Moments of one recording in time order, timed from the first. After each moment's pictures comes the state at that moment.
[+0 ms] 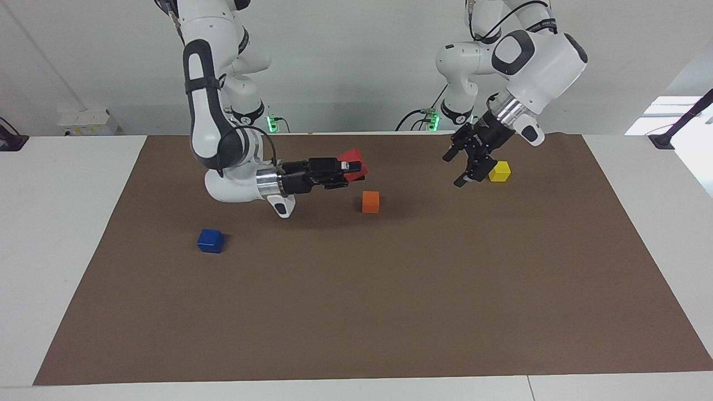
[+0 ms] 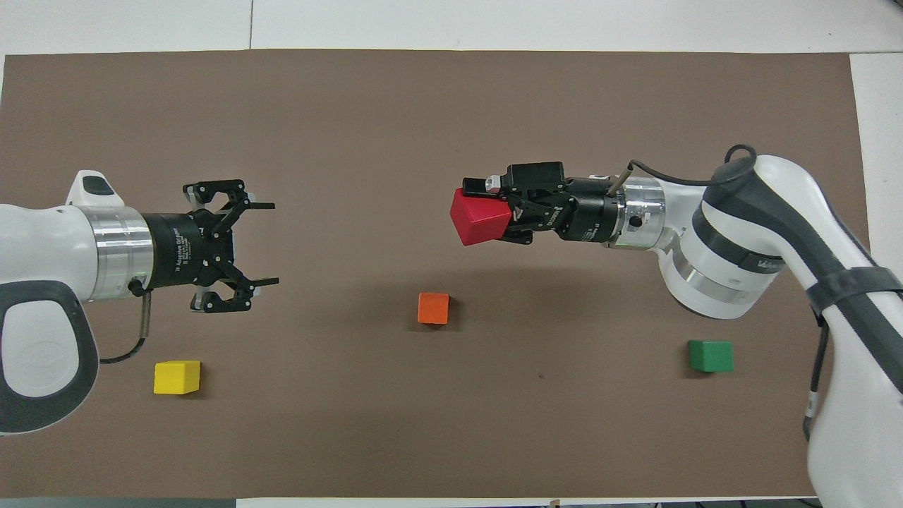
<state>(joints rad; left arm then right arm) 0.05 -0.20 -0.24 -2.13 -0.61 2.10 -1.36 0.16 0.20 0.06 -1.99 1.80 1.76 -0.29</state>
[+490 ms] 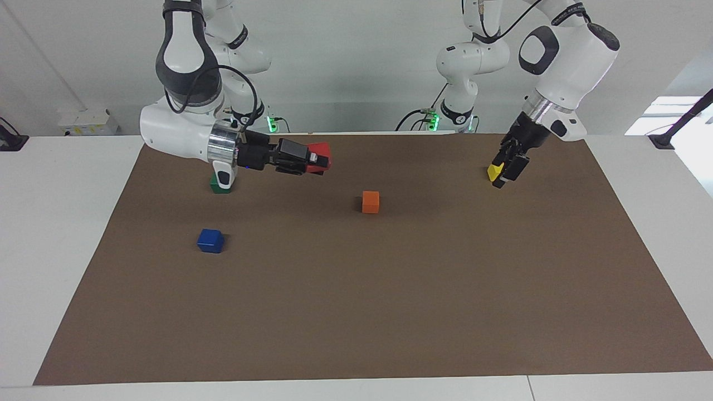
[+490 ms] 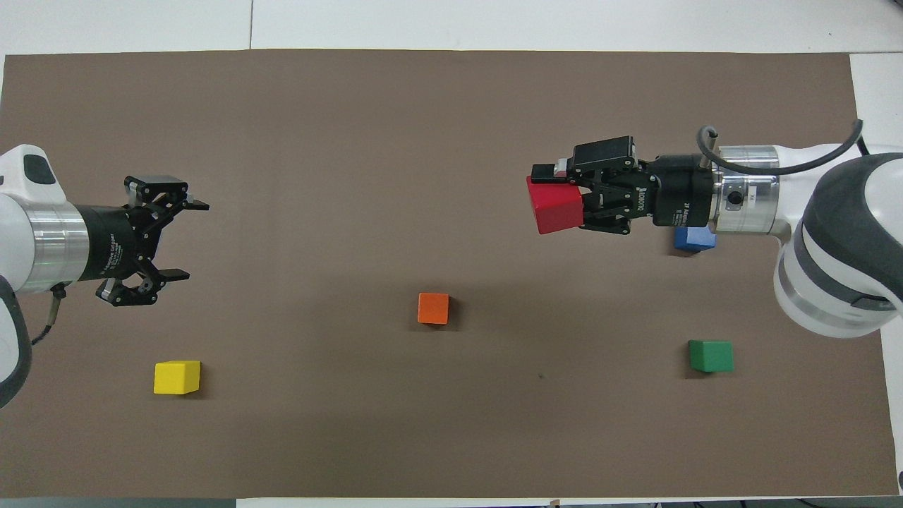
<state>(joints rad) 0.14 -0.20 -0.23 -2.07 -0.33 2.04 -1.04 0.07 0.04 0.06 -1.95 1.29 1.95 0.04</state>
